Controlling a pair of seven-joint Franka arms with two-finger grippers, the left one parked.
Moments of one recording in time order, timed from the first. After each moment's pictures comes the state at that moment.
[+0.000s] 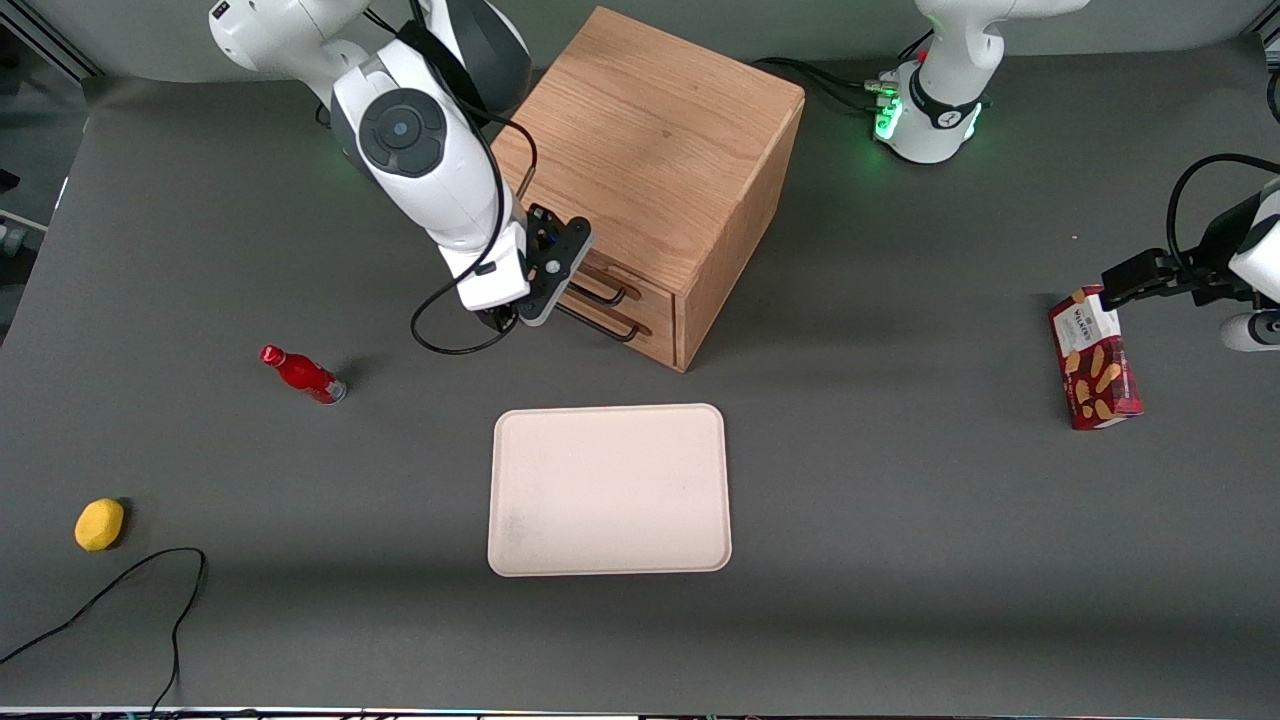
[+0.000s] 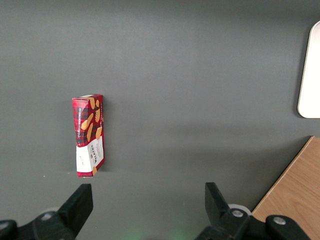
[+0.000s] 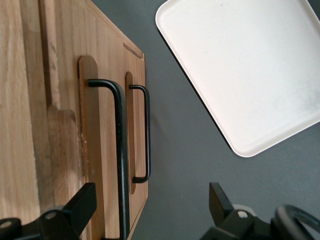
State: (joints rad) arm 0.72 0.21 -0.10 -1.72 0.15 1.88 -0.45
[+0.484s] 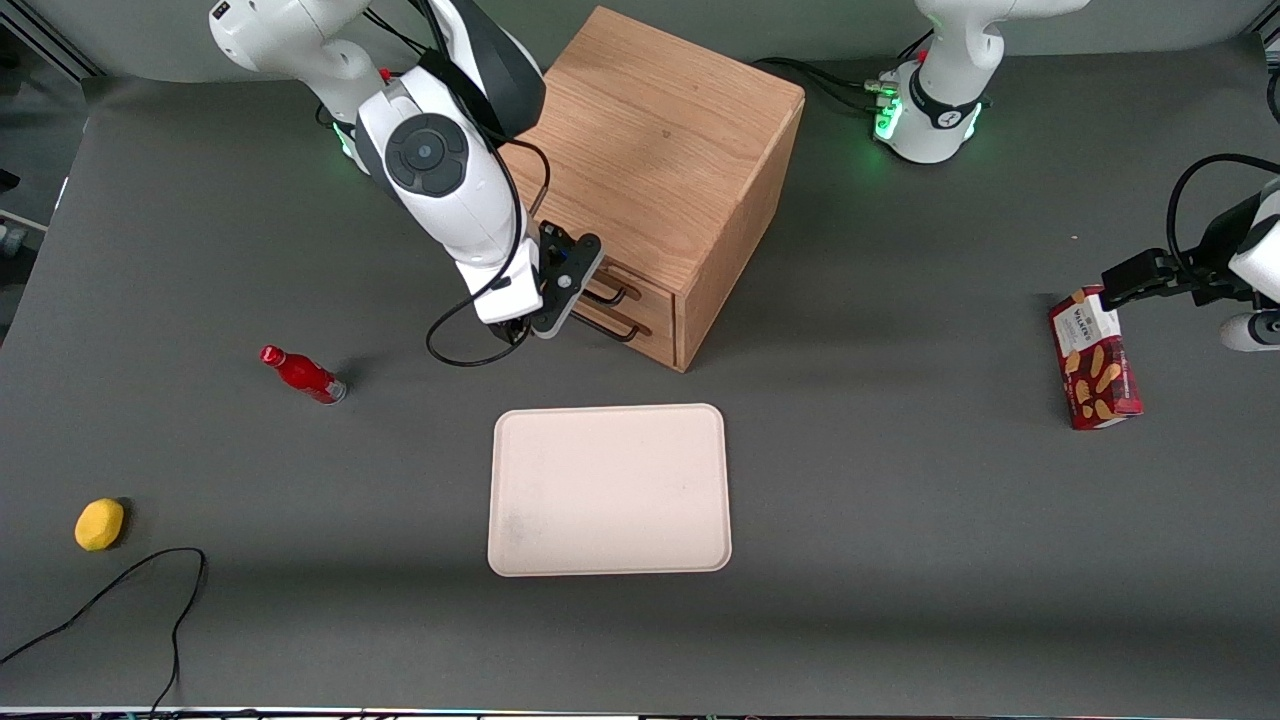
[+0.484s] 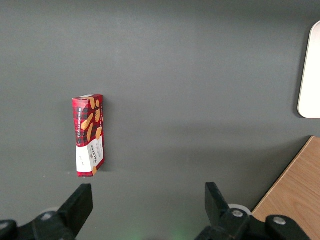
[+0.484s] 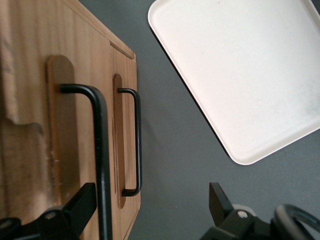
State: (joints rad) arm 0.72 0.24 -0.10 -1.76 0.14 1.97 -0.45
